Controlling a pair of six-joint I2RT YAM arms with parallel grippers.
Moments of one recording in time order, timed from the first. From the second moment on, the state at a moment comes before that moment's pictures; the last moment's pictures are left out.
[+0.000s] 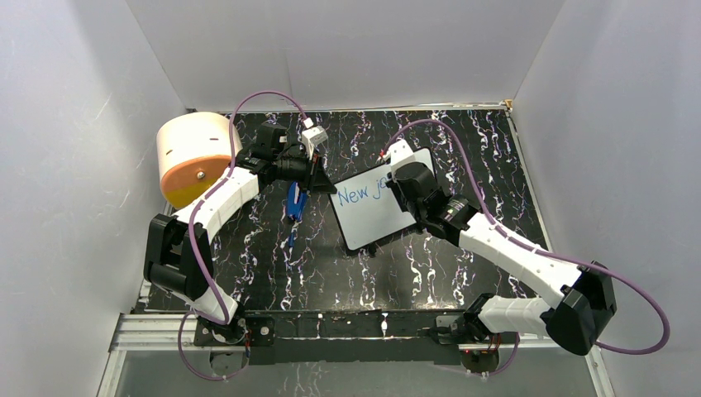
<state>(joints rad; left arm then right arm) -0.36 1.58 1.20 -0.38 0.91 0.08 0.81 1.19 0.99 -0.40 0.46 -0.01</state>
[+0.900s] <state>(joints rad) -0.36 1.58 1.20 -0.38 0.91 0.08 0.81 1.22 0.99 -0.51 0.38 0.02</state>
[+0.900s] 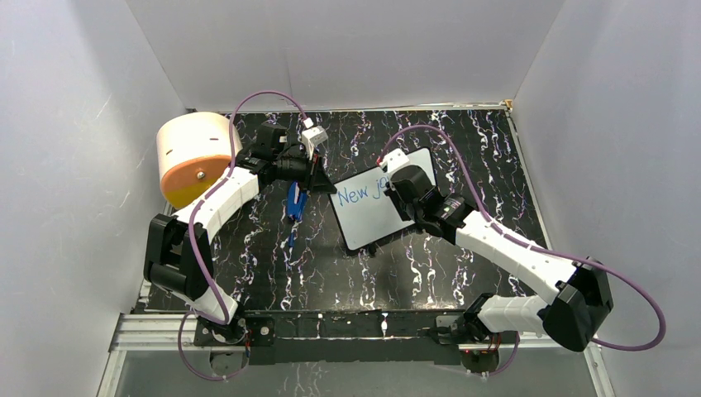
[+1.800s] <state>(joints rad) -0.36 1.58 1.20 -0.39 0.90 0.09 0.81 1.20 0.99 -0.57 0.34 0.03</state>
